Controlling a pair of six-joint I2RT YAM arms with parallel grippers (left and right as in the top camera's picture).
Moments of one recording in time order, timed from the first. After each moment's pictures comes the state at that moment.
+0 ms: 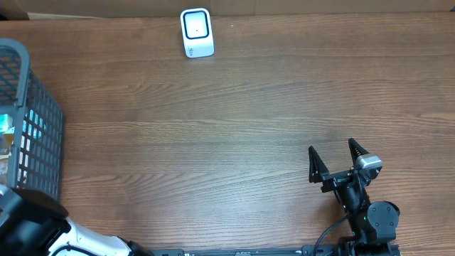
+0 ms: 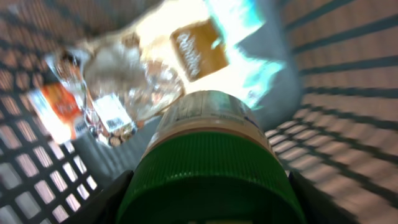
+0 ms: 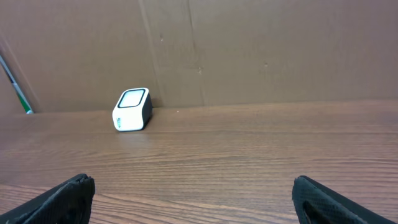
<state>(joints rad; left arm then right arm) 0.87 1.91 2.20 -1.52 -0.01 -0.39 0.05 0.01 0.02 -0.01 -0.20 0.15</state>
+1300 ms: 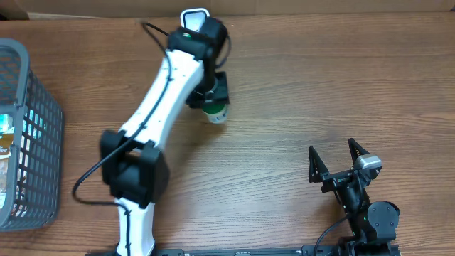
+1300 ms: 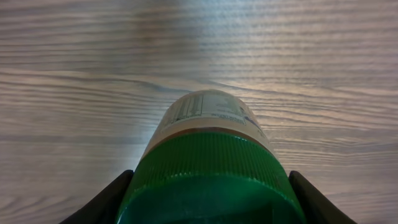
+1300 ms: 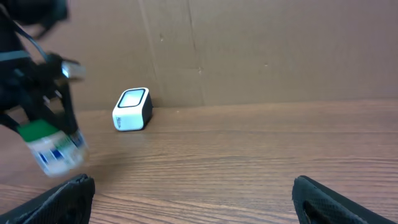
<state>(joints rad) -0.42 2.12 2.02 -1.40 0.08 -0.53 0.05 0.01 0.02 -0.01 -0.20 0.15</state>
